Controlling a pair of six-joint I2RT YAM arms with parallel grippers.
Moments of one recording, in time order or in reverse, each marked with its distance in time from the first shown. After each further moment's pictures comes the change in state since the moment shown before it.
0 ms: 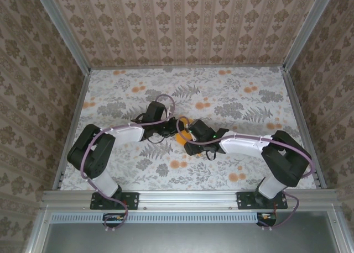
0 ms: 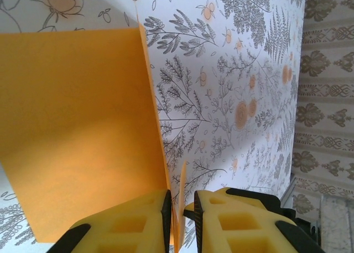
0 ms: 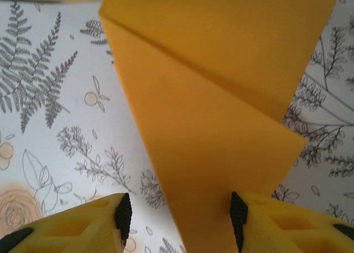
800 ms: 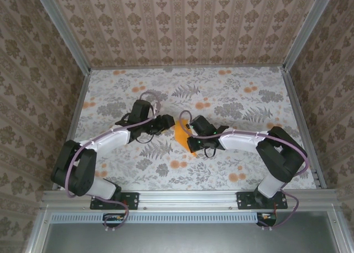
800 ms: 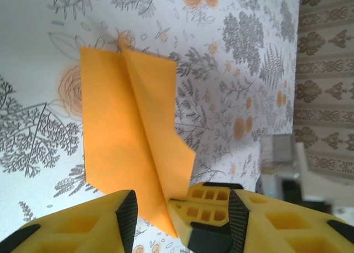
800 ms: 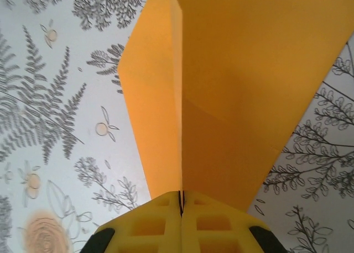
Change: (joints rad) left arm 0.100 -0.214 -0.063 -0.150 -0.033 0.031; right arm -0.076 0.049 0.005 0.079 -0.166 0.093
